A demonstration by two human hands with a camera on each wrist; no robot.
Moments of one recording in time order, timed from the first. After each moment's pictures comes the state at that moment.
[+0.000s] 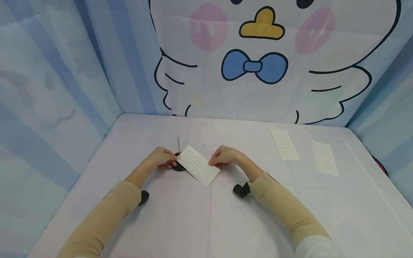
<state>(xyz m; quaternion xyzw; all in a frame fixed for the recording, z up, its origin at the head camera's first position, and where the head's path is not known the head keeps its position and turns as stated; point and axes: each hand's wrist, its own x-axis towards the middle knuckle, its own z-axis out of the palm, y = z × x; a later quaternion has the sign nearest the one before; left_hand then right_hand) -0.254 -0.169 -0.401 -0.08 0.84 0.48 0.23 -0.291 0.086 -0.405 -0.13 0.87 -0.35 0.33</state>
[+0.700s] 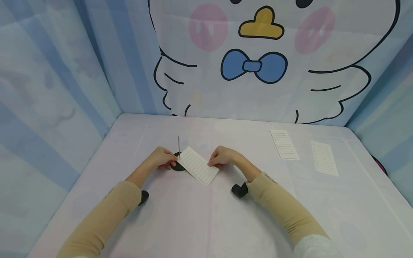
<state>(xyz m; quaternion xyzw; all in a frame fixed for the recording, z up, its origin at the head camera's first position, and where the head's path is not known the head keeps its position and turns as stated) -0.255 -0.167 -0.406 -0.08 0.86 0.46 0.21 -0.287 0.081 -0.404 -0.14 0.89 -0.31 0.31</state>
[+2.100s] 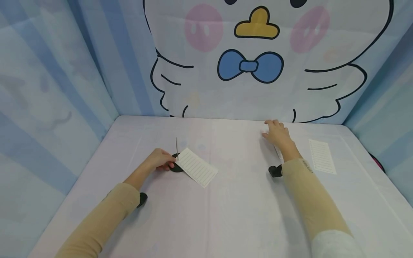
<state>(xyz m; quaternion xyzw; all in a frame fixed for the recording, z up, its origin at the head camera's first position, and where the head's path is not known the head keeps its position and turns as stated) -0.251 -0.162 -0.400 -0.10 0.86 0.46 0.22 -0.332 0.247 -0.380 -0.06 0.99 -0.14 0.05</state>
